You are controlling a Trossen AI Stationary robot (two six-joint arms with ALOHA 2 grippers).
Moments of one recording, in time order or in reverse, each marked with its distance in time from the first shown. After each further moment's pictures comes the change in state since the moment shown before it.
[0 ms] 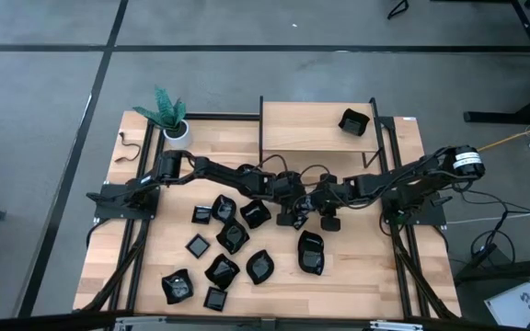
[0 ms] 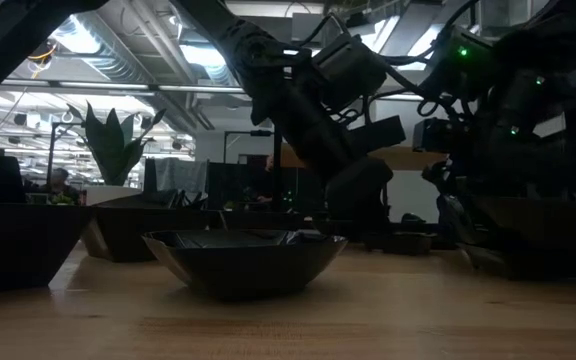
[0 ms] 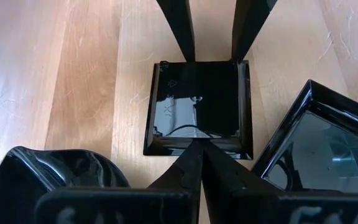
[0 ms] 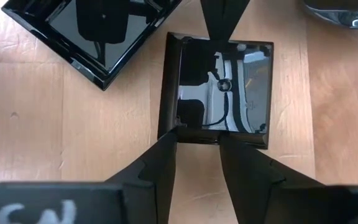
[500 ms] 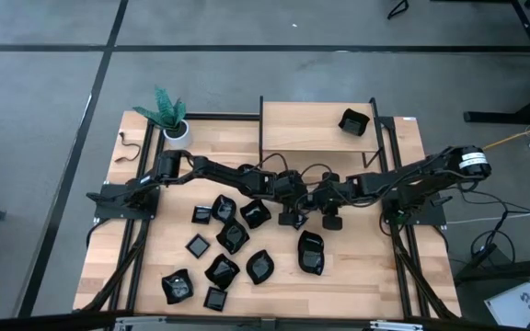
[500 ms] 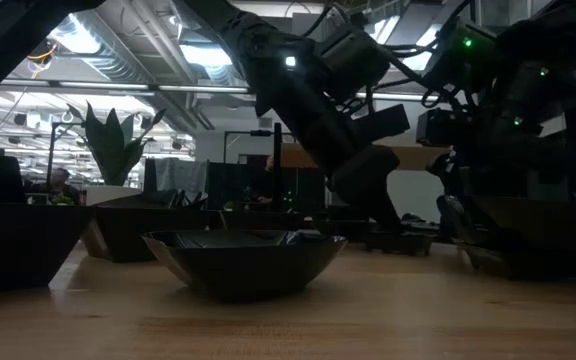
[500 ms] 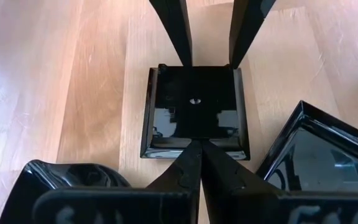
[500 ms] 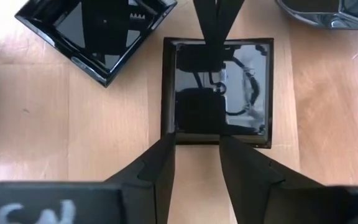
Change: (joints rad) left arm -0.002 -0.007 0.019 -0.007 -0.009 -0.002; right arm -0.001 -0.067 0.000 -0.042 0.002 0.019
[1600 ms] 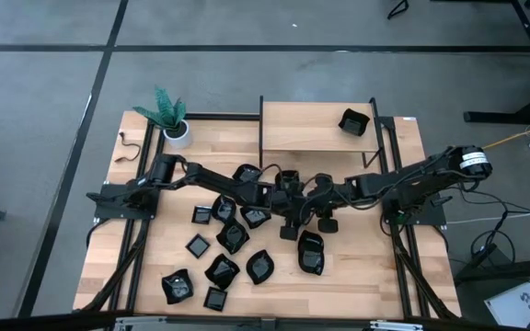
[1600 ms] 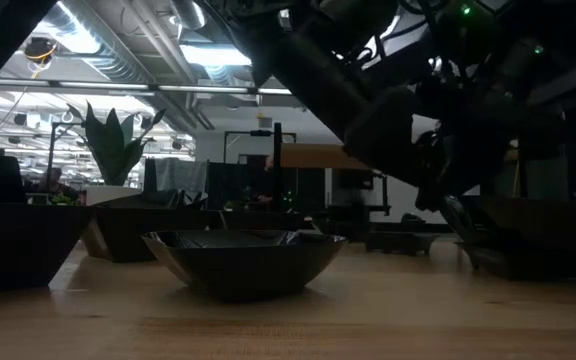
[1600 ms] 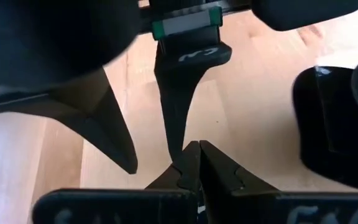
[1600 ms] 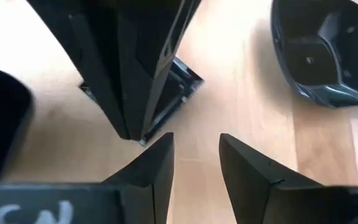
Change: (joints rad) left arm -0.078 -0.038 0.005 0.050 -0.026 0.039; right arm 0.066 -0.006 0.071 0.032 -0.019 -0.011
